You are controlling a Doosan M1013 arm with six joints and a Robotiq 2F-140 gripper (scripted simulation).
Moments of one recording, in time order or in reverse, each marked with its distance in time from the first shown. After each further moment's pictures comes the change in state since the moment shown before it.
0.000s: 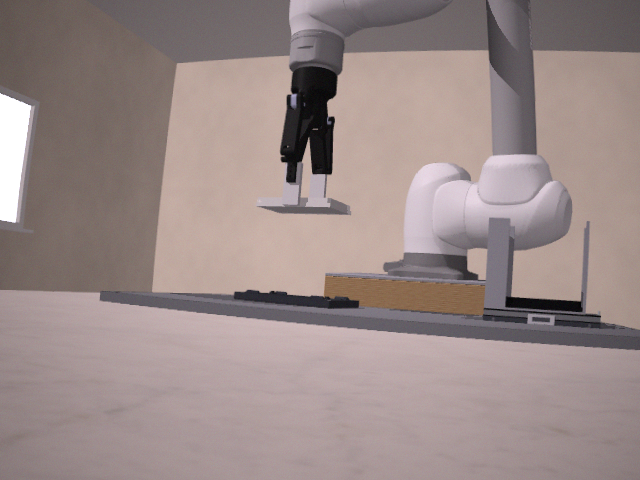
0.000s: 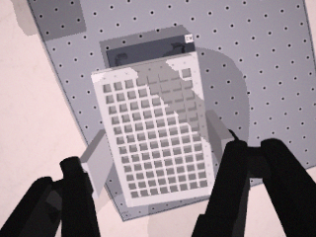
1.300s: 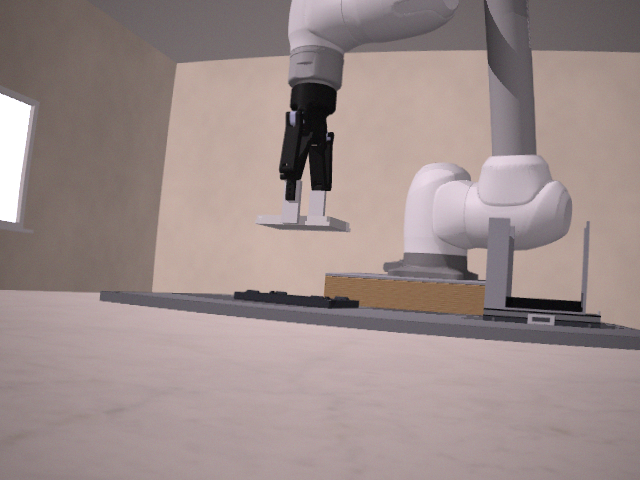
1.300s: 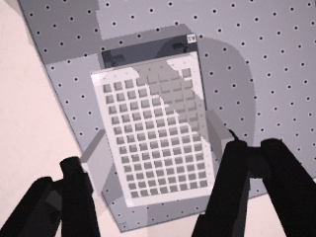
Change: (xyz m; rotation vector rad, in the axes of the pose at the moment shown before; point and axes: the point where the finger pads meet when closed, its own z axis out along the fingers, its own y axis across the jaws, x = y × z) arm 0.001 0.000 0.028 0.000 0.000 0.000
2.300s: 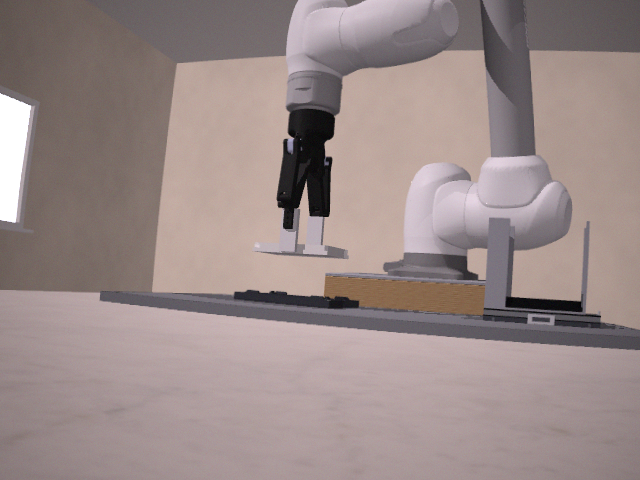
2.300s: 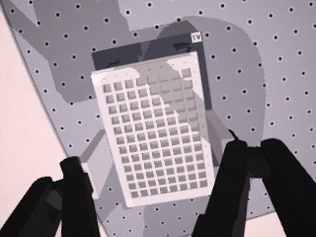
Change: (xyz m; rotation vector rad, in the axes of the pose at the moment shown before) arm 0.000 0.000 0.043 0.000 0.000 0.000
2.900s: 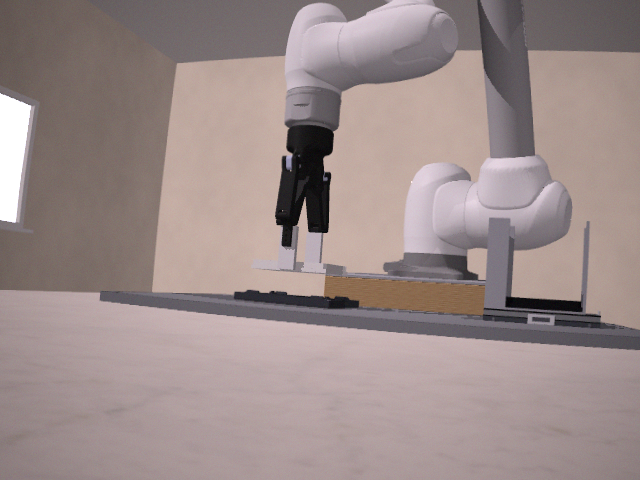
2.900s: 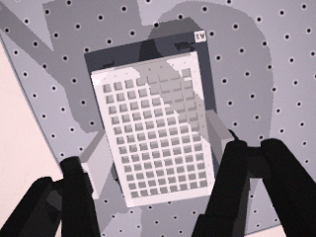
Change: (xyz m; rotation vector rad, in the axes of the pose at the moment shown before) arm 0.000 0.000 0.027 0.000 0.000 0.000
